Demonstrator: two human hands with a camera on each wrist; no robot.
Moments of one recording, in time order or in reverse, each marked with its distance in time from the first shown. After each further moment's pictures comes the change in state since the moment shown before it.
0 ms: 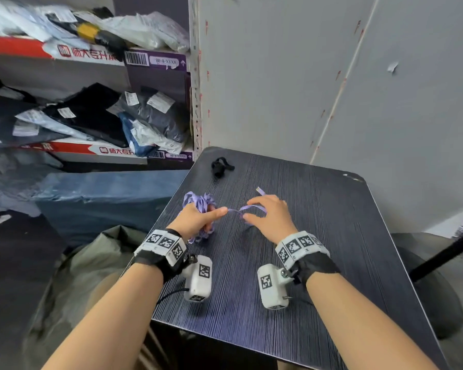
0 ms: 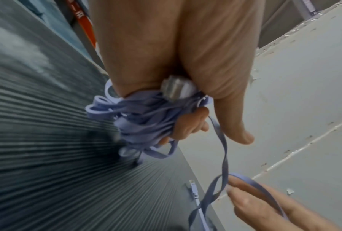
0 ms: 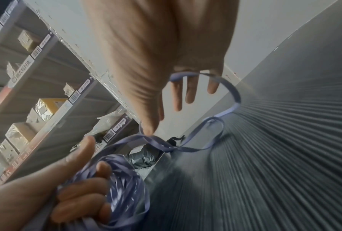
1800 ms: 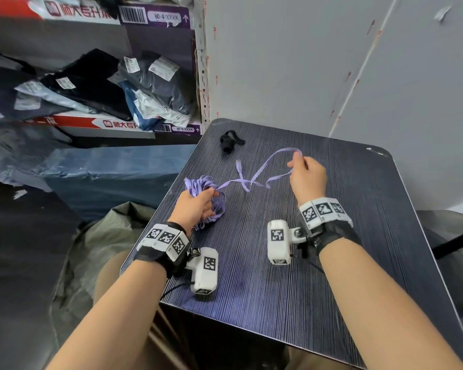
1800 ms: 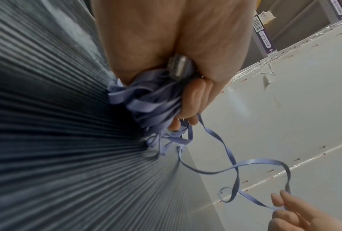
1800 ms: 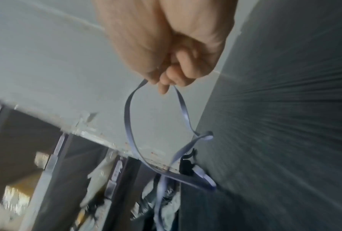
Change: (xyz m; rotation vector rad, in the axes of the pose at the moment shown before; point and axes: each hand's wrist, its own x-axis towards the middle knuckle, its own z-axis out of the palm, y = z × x) left_hand 0.000 -0.027 0.005 -0.421 0.162 -0.145; right_hand 0.036 0.012 -0.013 0.519 0.423 0.265
